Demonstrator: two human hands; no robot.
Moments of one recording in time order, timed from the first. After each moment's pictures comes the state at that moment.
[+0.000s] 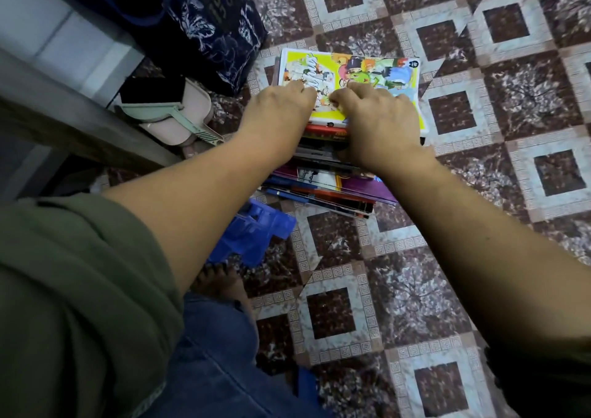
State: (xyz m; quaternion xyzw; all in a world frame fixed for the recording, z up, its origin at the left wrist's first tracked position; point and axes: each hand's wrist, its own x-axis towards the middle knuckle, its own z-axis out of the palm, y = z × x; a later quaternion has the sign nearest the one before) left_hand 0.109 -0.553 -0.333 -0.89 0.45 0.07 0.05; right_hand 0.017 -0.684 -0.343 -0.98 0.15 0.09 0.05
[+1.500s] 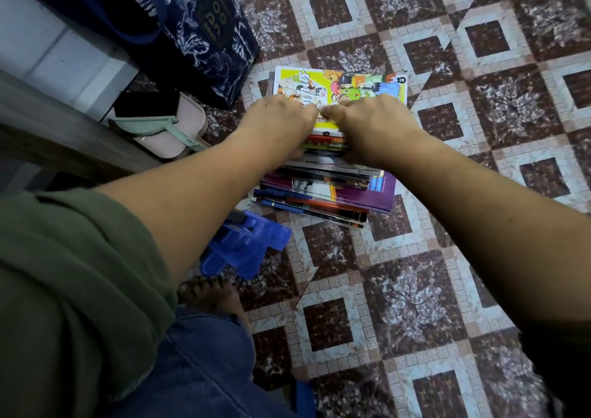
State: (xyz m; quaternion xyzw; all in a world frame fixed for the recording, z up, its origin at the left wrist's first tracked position) left_hand 0.118 -0.564 -0.317 -0.82 0.53 0.06 0.20; right_hand 0.034 -0.703 -0.328 -0.99 0.02 0.15 -0.06
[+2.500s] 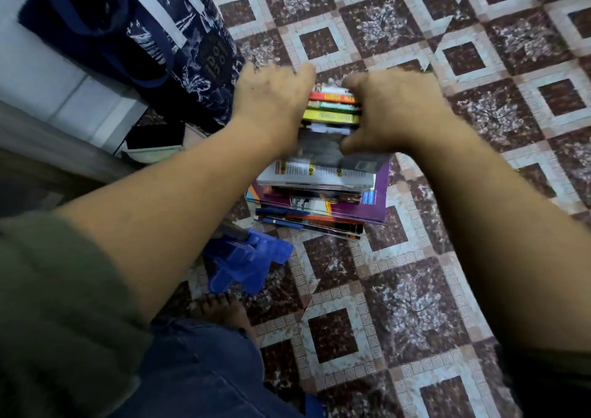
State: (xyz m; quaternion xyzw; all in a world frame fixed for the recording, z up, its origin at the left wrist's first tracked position) left_hand 0.124 -0.585 -0.252 -0.88 0.45 0.02 0.12; right_hand 0.022 -0.714 -0.232 -0.98 0.18 0.10 0.04
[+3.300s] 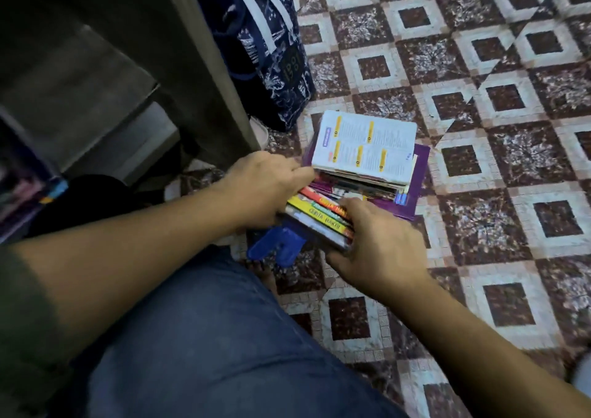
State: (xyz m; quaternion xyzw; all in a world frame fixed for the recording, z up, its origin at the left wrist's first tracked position) left_hand 0.050 -0.407 -0.216 -0.80 0.60 0.05 0.05; right_hand -0.112 -0.547 -0.226 -0.98 0.11 0.00 0.17
